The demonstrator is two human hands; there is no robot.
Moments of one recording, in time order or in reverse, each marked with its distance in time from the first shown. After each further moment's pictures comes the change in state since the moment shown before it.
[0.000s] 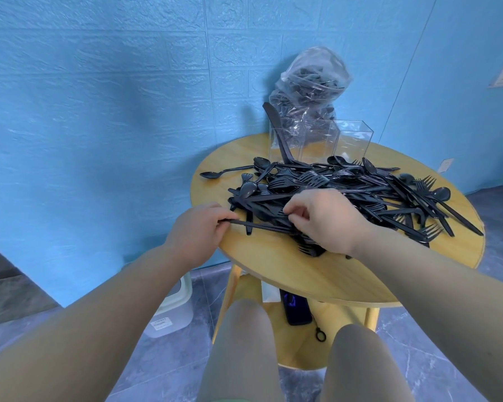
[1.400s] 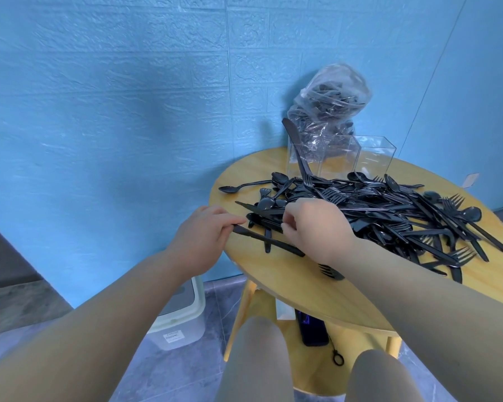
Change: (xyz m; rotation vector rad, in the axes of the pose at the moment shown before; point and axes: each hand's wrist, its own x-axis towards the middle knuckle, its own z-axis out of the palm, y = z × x) left_hand 0.002 -0.017 -0.024 0.015 0.002 0.020; right_hand 0.038 -0.024 0.023 -0.140 0.096 -0.033
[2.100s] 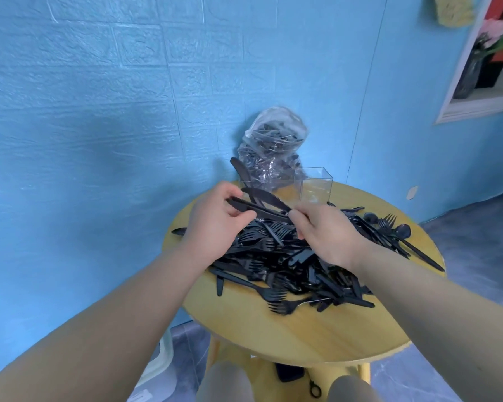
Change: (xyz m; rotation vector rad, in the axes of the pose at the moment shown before) left_hand 0.082 0.110 -0.016 -0.449 0.216 -0.084; right_hand -0.025 0.075 -0.065 0.380 0.107 0.161
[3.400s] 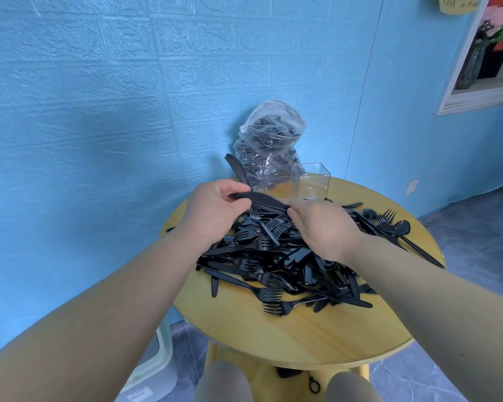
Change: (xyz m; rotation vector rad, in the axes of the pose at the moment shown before) left_hand 0.019 0.009 0.005 -0.181 -0.053 -0.099; right_hand 0.016 0.021 0.003 -0.298 -0.052 -0.028
